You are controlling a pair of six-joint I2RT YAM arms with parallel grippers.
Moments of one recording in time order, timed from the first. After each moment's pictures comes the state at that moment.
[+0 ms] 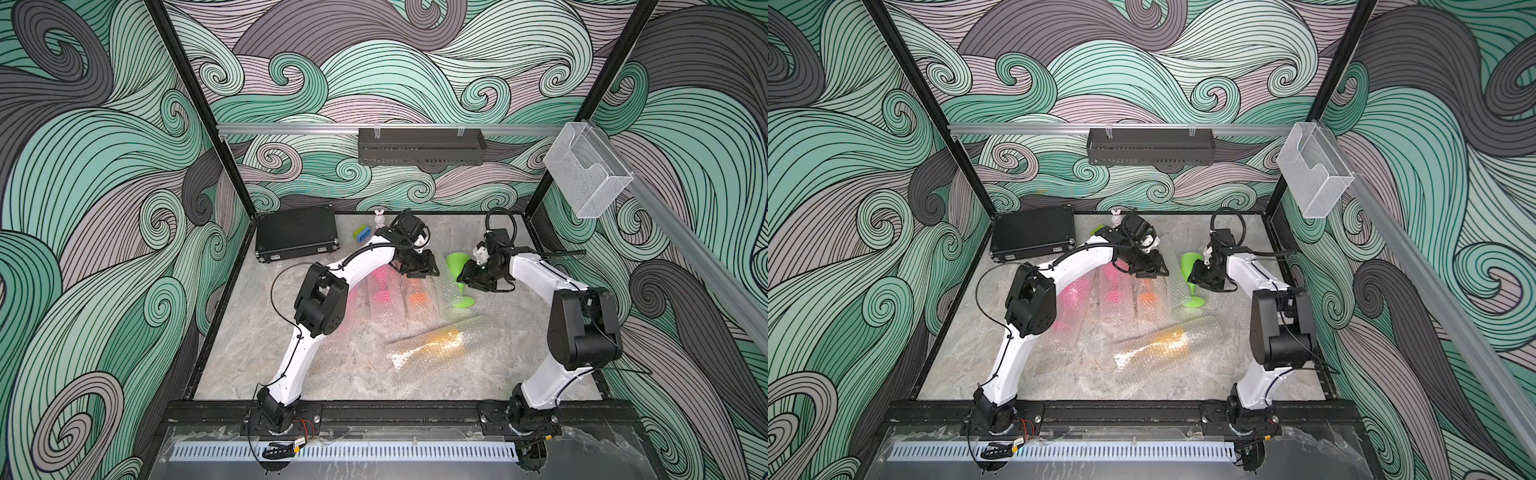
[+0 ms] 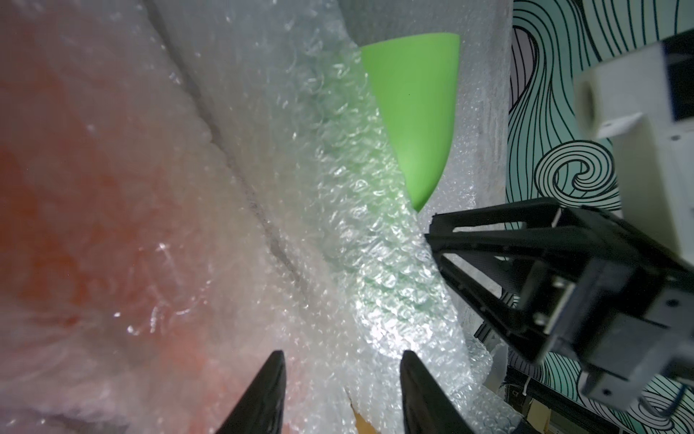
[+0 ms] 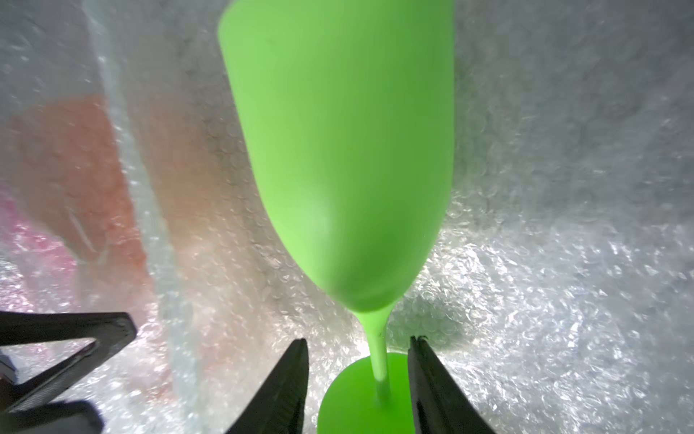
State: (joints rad) left arm -0.67 2.29 2.04 -0.80 0.50 -0.57; right arm 0.10 1.74 1.18 -0.69 -0.31 0.34
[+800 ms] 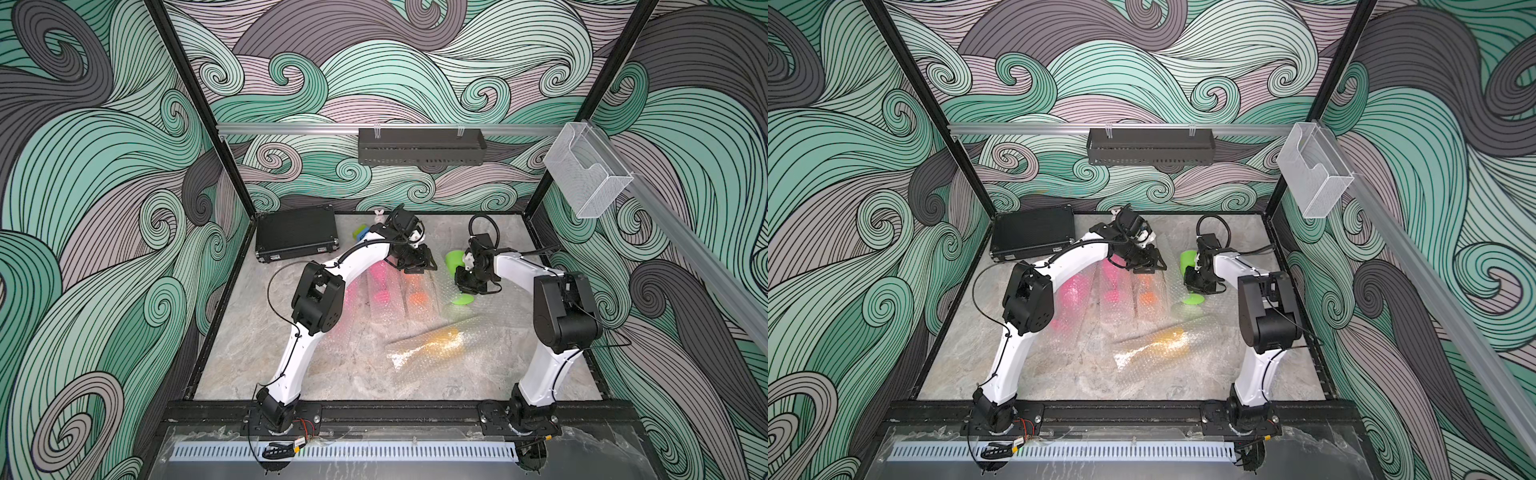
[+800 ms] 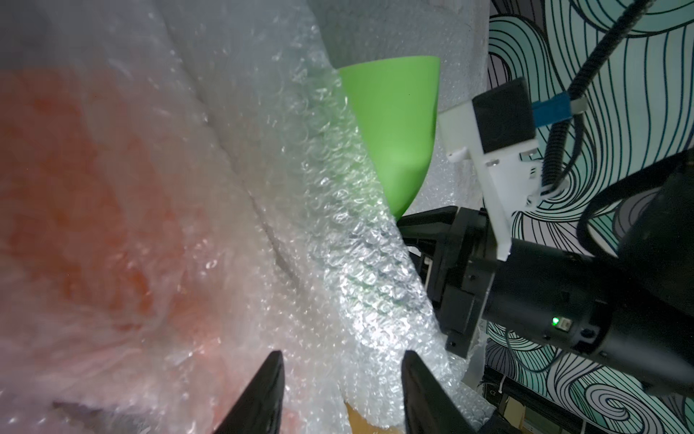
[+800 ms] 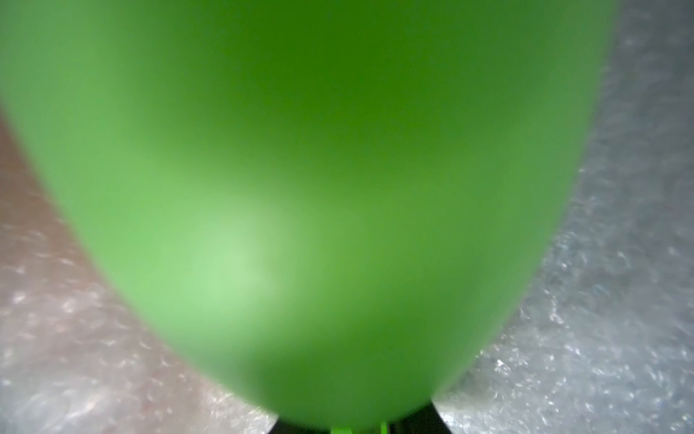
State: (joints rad) left arm -0.63 2.28 2.05 -0.78 0.56 -0.59; right arm 0.16 1.86 1.20 -0.64 -0.23 0.33
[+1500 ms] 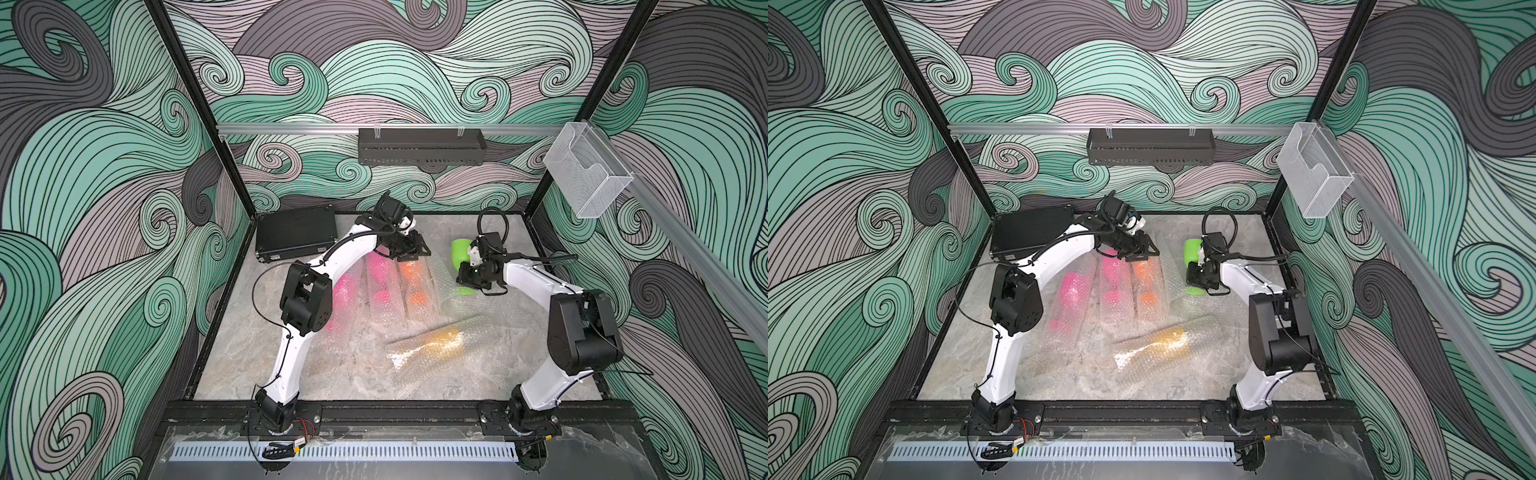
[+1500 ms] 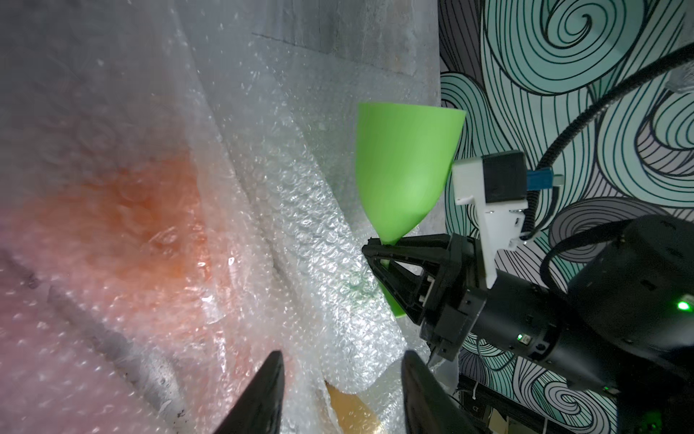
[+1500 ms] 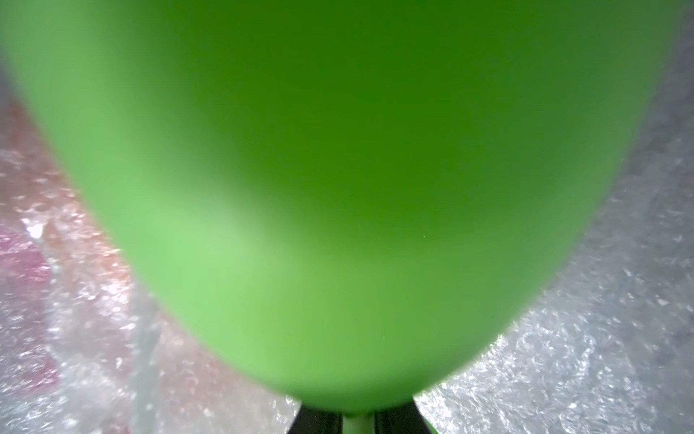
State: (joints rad) left arm -0.56 2.20 2.05 -0.77 0.60 -0.62; right arm 0.16 1.67 1.10 -0.52 -0.22 0.30
